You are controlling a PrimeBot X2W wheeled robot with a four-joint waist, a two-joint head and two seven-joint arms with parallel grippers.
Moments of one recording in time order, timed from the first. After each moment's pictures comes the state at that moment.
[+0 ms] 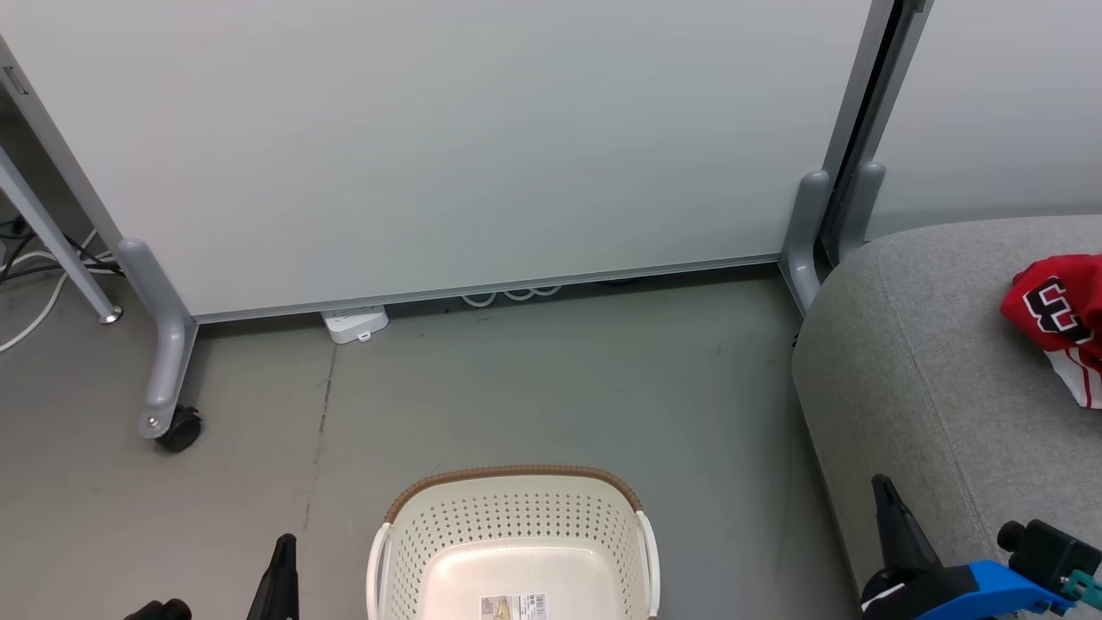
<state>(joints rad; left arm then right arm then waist) 0.00 0.05 -0.04 0.38 -0.72 -0.13 -0.13 0.01 -0.05 -0.06 0.24 0.59 0.13 0.00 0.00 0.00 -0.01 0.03</state>
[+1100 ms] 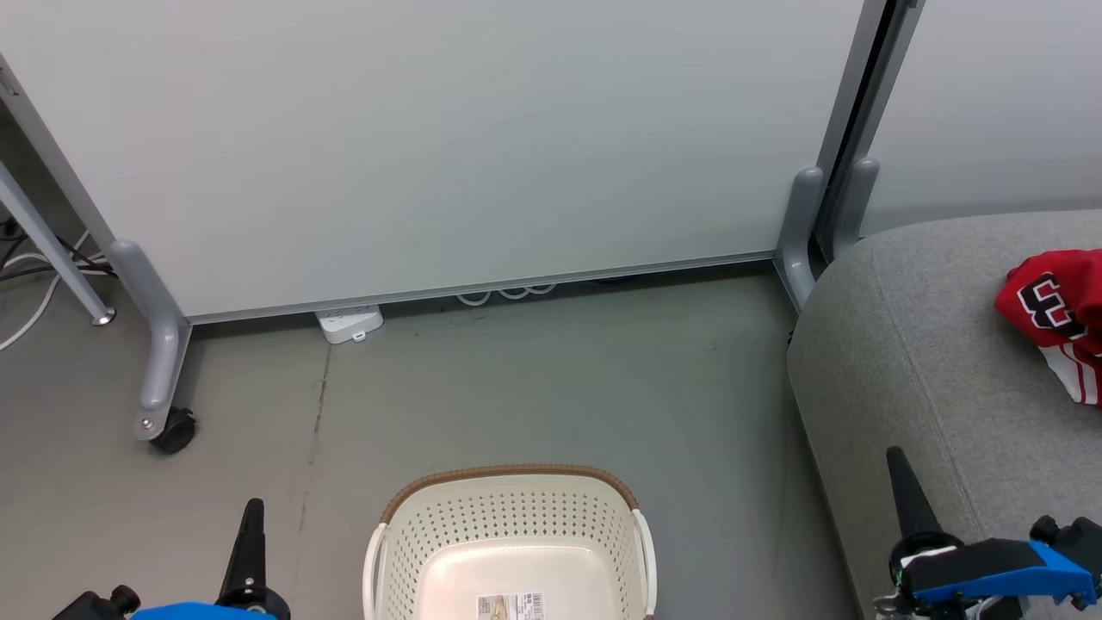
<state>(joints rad) -0.05 0.05 0.03 0.32 -1.11 -0.13 -0.02 -0.04 -0.05 -0.09 0.24 1.04 0.13 0.05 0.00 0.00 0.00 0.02</state>
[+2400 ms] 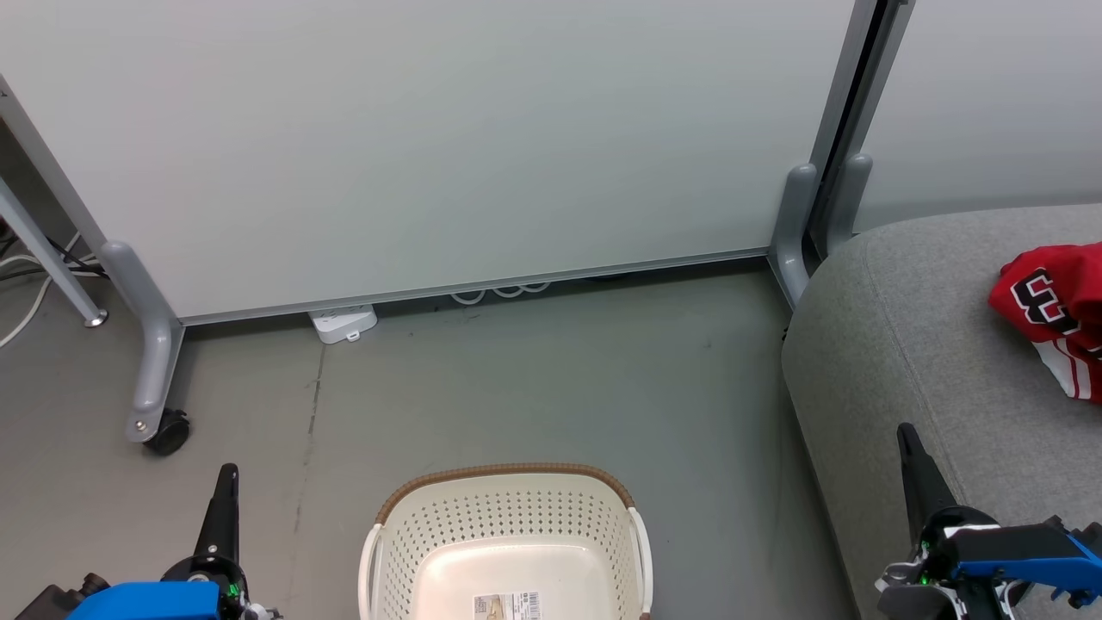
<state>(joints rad) -0.08 0.05 0.09 0.27 -1.44 -0.13 0.07 -0.08 -0.05 -0.10 0.24 1.41 0.13 0.09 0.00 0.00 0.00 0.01</state>
